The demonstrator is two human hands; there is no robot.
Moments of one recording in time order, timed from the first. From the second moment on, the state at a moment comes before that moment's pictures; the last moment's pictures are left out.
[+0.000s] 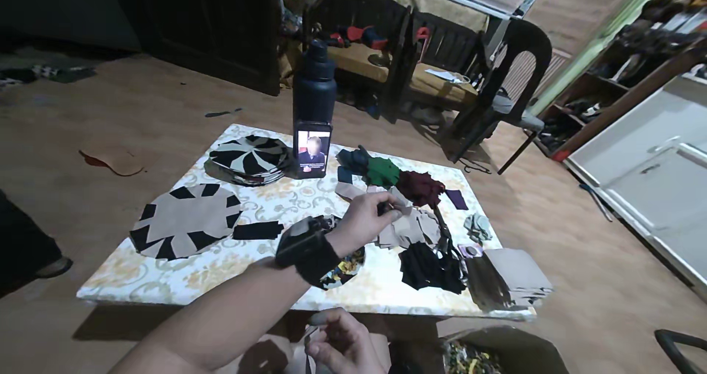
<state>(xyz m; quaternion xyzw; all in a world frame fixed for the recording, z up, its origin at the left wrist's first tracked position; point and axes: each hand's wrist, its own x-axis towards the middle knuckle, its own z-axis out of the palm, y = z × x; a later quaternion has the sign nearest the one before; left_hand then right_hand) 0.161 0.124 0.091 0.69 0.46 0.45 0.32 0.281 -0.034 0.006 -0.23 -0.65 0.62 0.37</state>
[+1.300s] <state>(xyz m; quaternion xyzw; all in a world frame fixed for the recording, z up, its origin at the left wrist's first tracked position) 0.085 -0.042 0.037 0.37 0.37 0.64 0.57 0.241 -0.004 0.018 -0.29 -0.53 0.54 0.59</state>
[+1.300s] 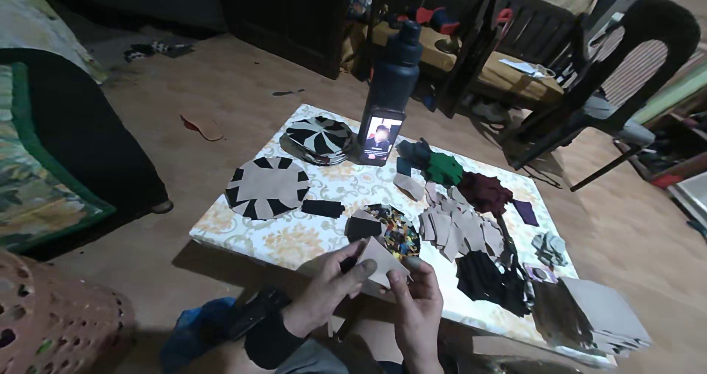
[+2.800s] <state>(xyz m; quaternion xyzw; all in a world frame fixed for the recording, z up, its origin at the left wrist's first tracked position) -0.012 -0.029 0.012 0.58 0.74 0.35 -0.05 0.244 0.094 0.046 -0.31 -0.77 0.45 0.32</state>
